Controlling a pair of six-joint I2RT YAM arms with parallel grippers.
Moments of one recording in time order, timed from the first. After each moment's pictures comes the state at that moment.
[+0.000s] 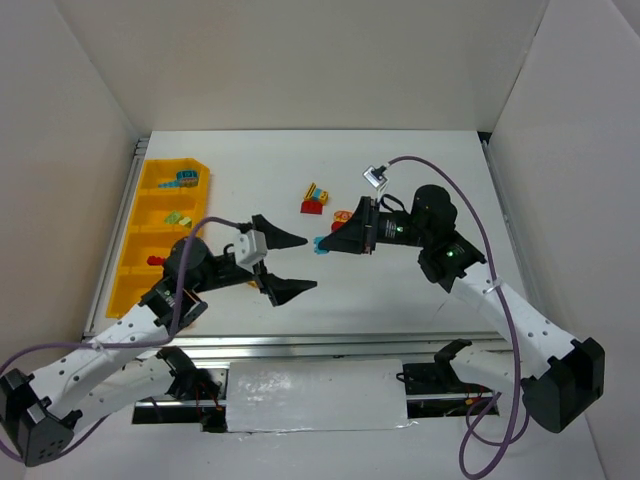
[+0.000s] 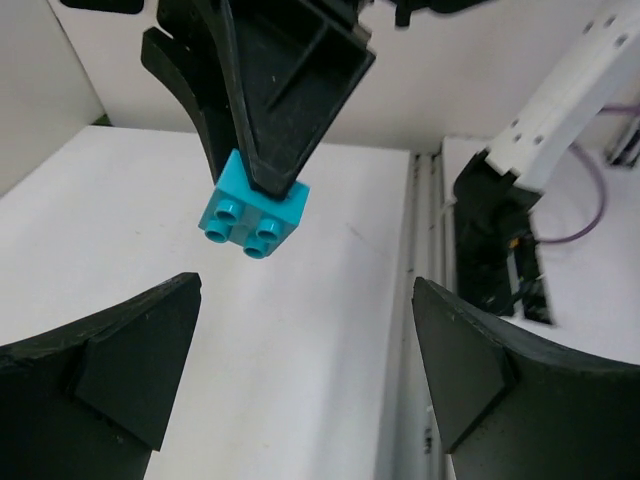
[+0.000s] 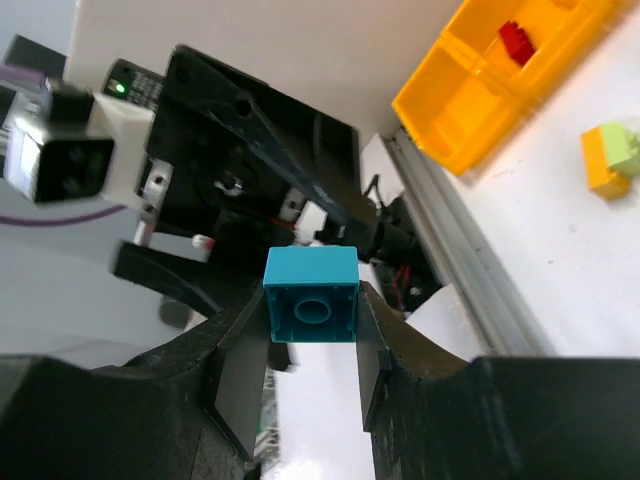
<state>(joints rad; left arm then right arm) -0.70 0.82 0.67 0.29 0.62 -0.05 0.53 1.06 0.90 0.11 -0.84 0.93</state>
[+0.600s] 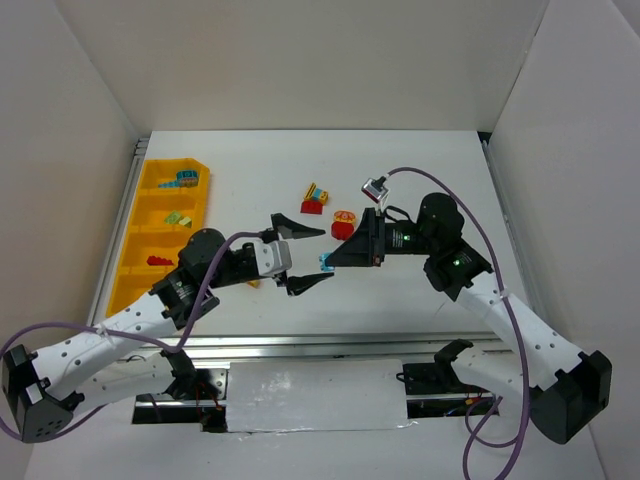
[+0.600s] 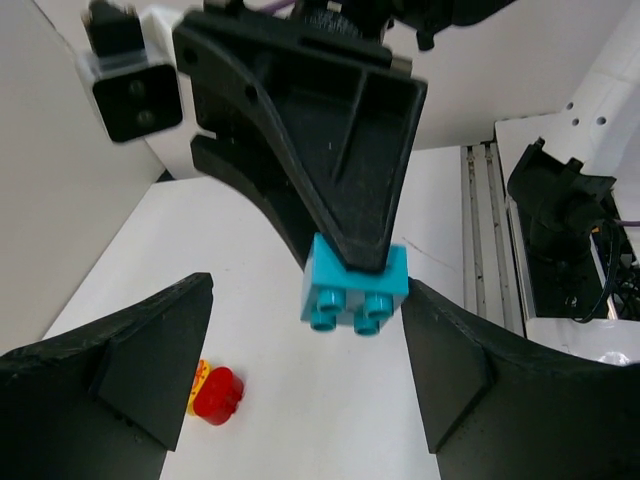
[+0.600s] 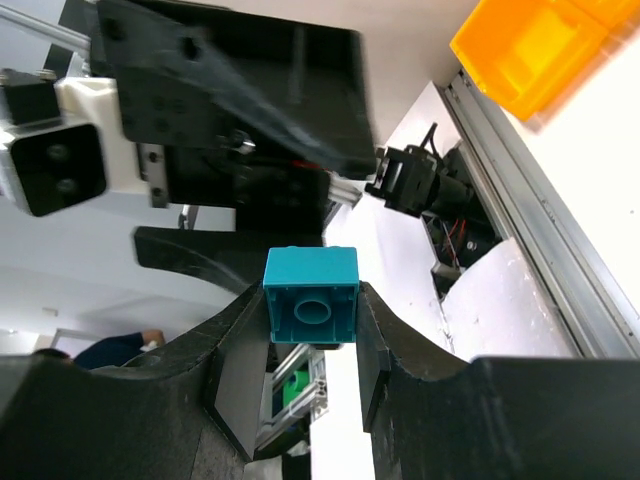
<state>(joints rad) -0.86 0.93 0.80 0.24 0.47 0.26 0.53 0.98 0.87 0.07 -0.96 1.03</state>
